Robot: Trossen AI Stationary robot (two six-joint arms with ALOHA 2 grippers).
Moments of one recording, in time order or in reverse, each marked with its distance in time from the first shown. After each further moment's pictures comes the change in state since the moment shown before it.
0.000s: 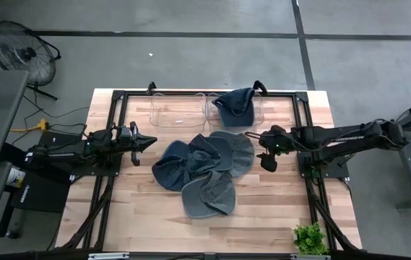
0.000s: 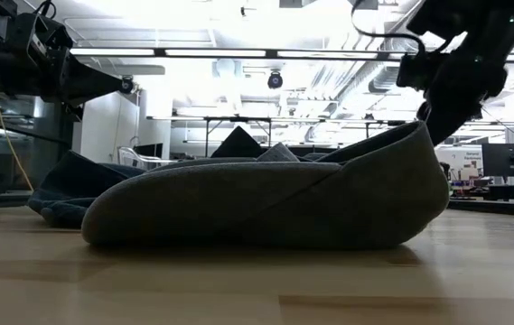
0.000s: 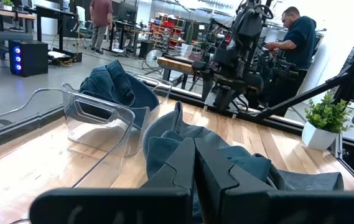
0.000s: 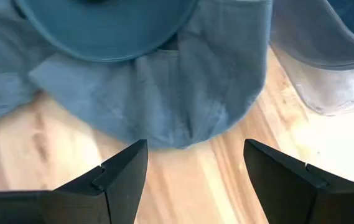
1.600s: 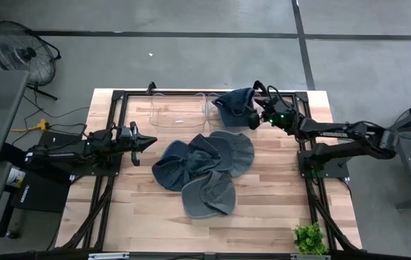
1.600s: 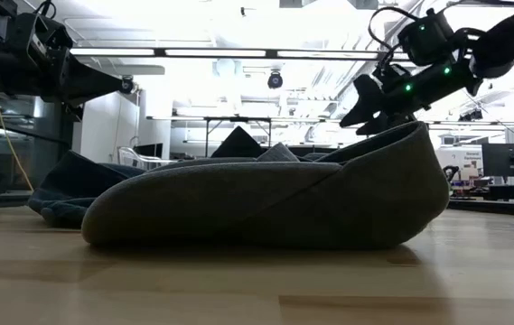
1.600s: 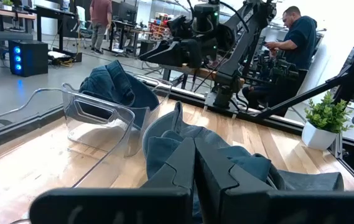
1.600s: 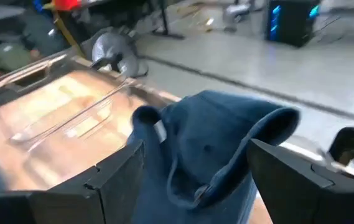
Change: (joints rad) left arm 0.000 0.000 0.000 0.000 0.000 0.000; right arm -0.484 0.116 -0.170 0.980 0.082 -0.060
